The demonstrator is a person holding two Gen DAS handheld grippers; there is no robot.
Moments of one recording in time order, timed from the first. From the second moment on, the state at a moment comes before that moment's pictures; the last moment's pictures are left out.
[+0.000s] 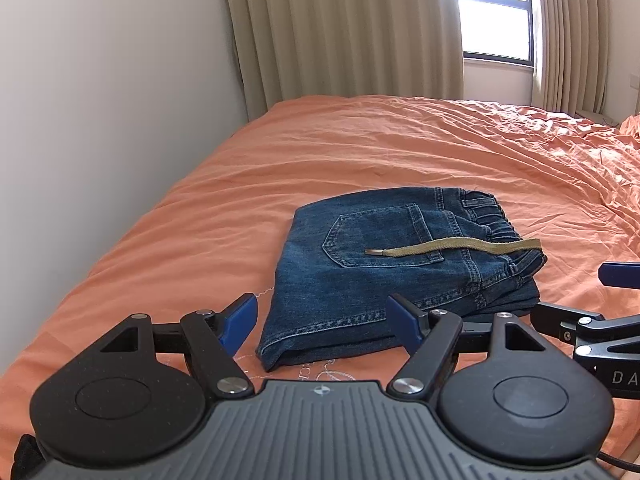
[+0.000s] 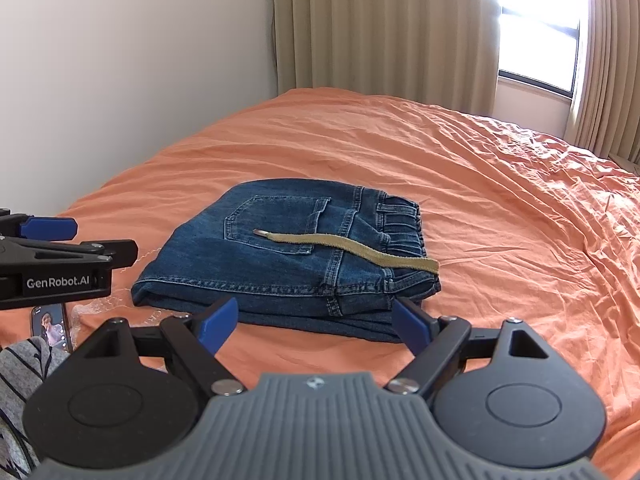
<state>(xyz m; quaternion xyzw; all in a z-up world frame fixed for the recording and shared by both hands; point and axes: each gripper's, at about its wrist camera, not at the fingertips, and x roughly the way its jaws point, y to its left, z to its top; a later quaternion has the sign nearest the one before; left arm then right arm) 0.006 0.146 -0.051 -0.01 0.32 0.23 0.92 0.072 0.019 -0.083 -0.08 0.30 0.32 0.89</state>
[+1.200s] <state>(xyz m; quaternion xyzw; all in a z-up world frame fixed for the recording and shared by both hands) 0.005 0.143 -0.040 0.01 0.32 0.23 0.92 0.069 0.005 -0.072 -0.07 0.28 0.32 0.90</state>
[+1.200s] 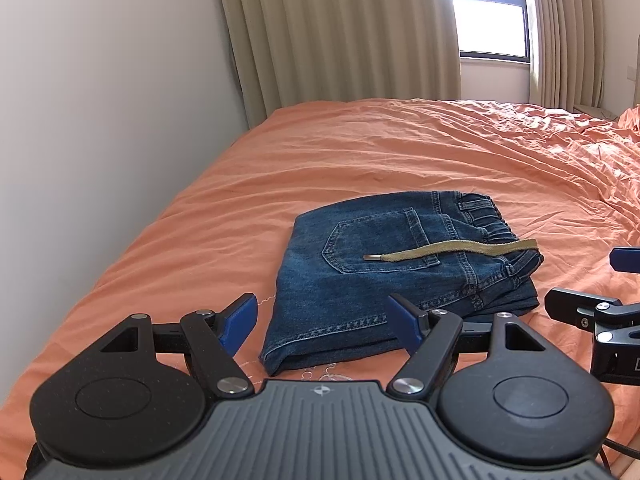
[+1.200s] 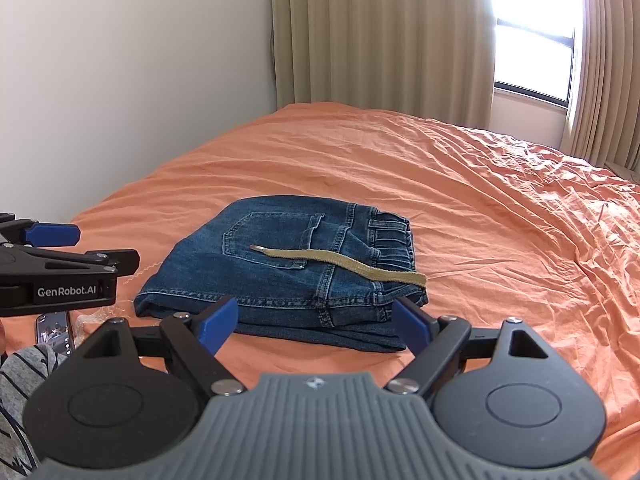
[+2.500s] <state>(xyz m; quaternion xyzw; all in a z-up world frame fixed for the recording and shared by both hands) 0.006 0.142 -0.037 0.02 0.32 0.22 0.92 0.066 0.003 -0.070 -0.06 0.28 0.32 0.90</state>
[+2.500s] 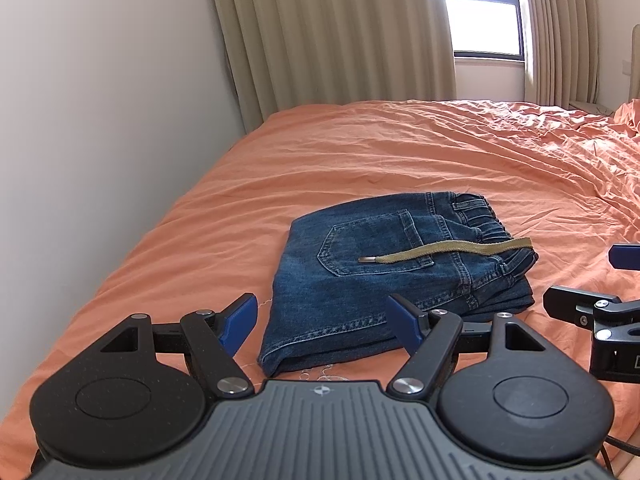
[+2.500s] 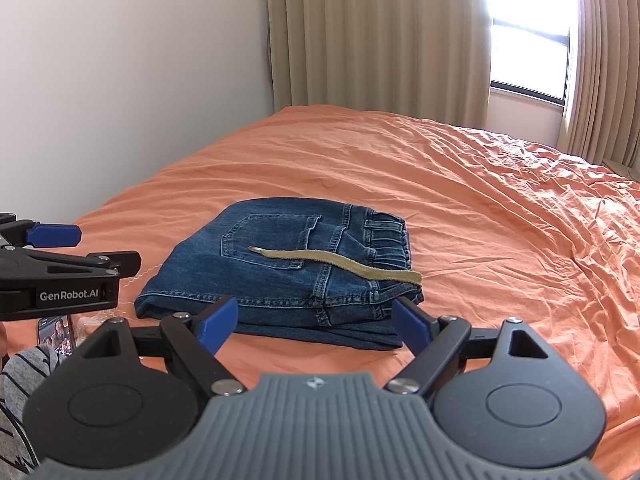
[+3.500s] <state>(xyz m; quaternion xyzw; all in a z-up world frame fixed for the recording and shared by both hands) 0.005 0.142 -0.033 0.01 0.31 0.22 0.93 0.063 -0.001 -0.068 -0.06 0.28 0.32 0.90</state>
